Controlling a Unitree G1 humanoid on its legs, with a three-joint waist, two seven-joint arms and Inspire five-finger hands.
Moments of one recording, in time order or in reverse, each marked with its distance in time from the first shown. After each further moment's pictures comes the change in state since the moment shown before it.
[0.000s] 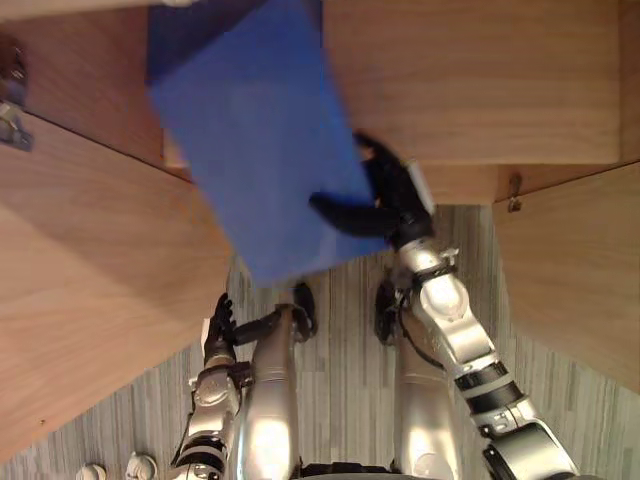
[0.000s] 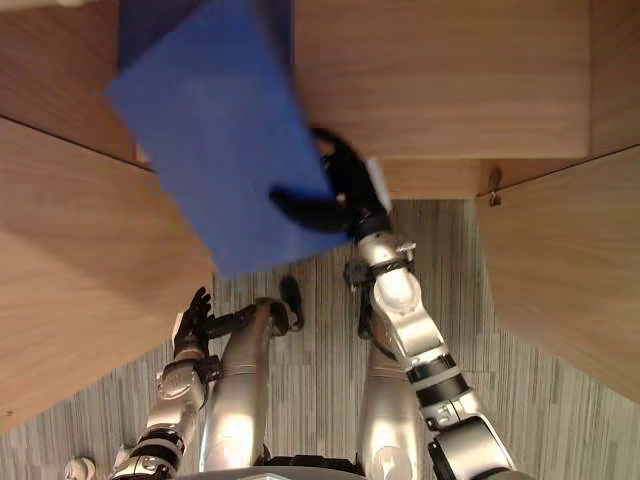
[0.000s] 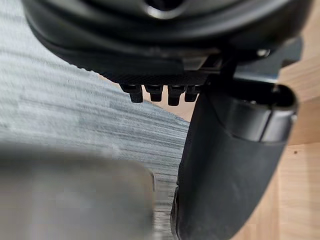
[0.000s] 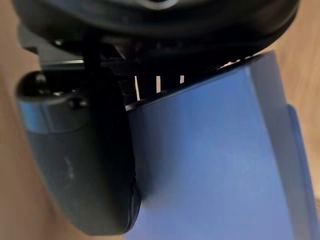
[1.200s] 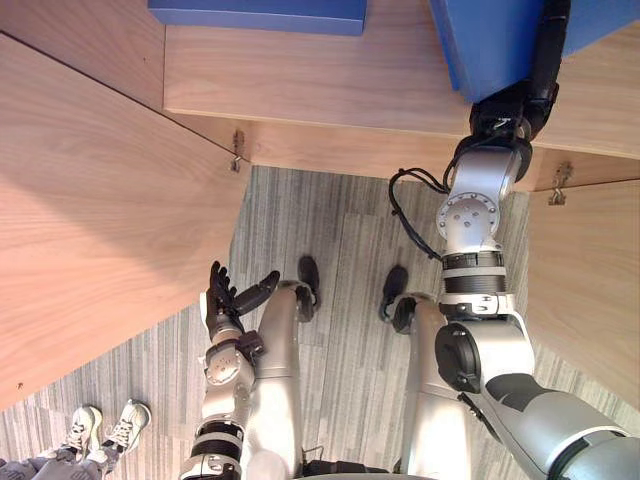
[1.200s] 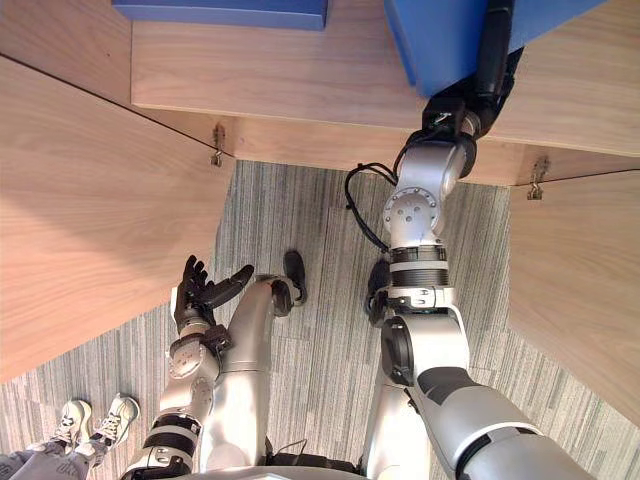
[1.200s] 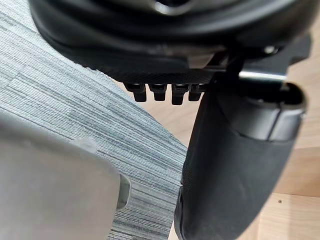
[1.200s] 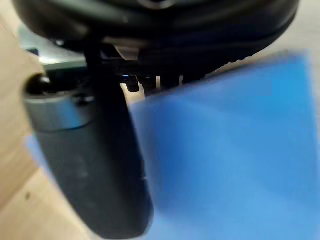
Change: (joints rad) left arm -0.002 -0.060 -0.021 -0.142 -0.100 -0.005 0.119; right arm -0.534 0.105 -0.291 0.287 0.606 -0.173 -0.342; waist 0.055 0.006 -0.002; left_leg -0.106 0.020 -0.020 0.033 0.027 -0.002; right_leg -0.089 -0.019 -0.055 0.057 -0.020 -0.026
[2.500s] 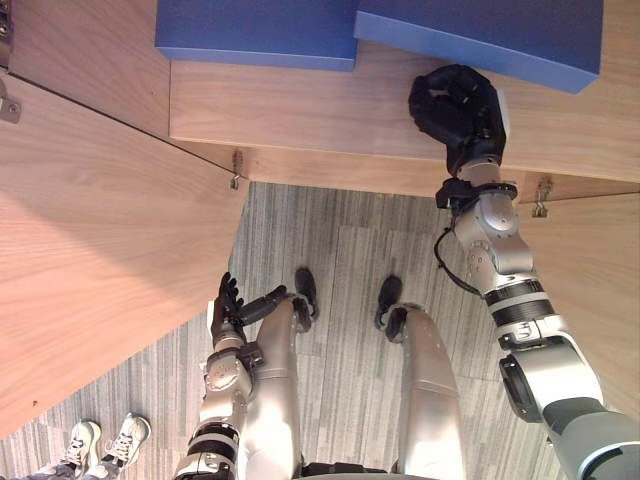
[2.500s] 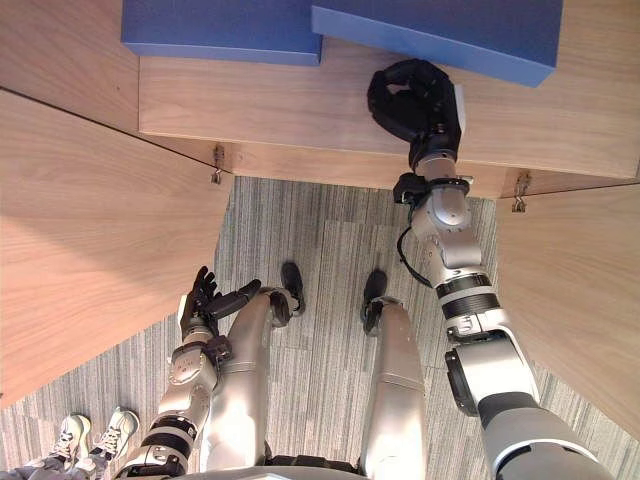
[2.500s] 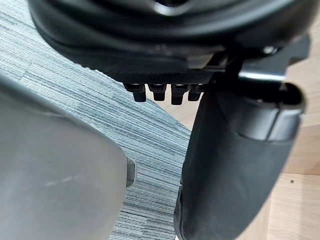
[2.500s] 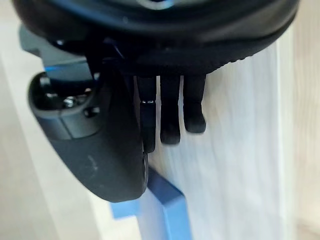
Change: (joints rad) left arm -0.012 0.044 -0.018 0.142 -0.002 -0.021 -0.071; right arm 0.220 -0.296 0.242 0.117 -0.370 0.183 0.328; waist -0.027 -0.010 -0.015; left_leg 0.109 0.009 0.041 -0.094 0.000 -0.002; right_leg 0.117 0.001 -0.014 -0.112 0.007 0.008
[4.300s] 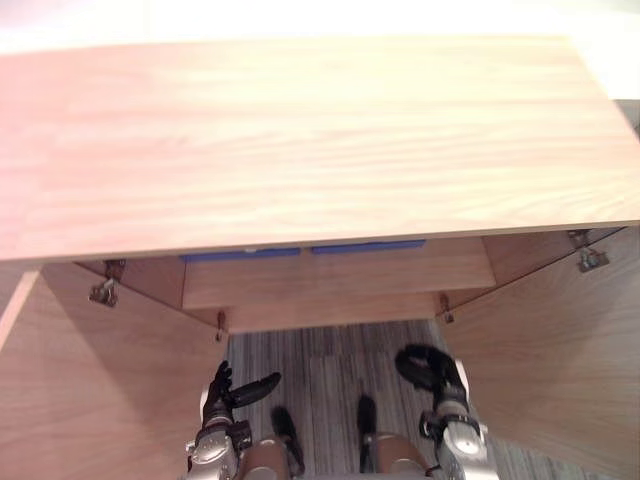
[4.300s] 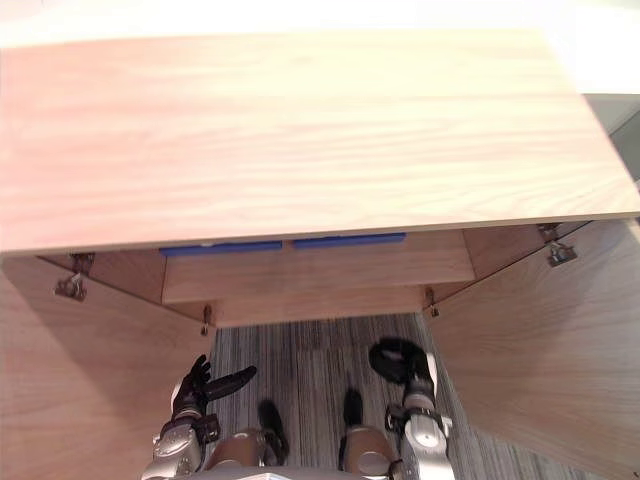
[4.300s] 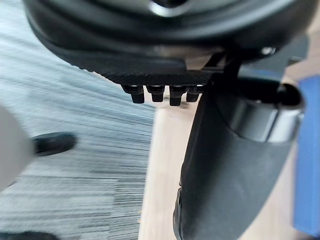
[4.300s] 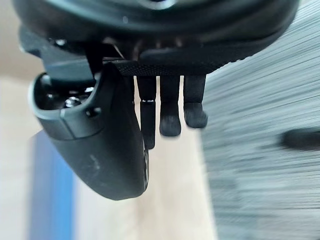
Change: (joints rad) left arm 0.236 0.053 -0.041 0.195 0.074 0.048 -0.026; right arm 0.943 0.325 -0.162 0.225 -0.493 0.013 0.002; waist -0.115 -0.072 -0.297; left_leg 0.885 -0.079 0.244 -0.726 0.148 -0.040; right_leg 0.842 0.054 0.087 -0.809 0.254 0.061
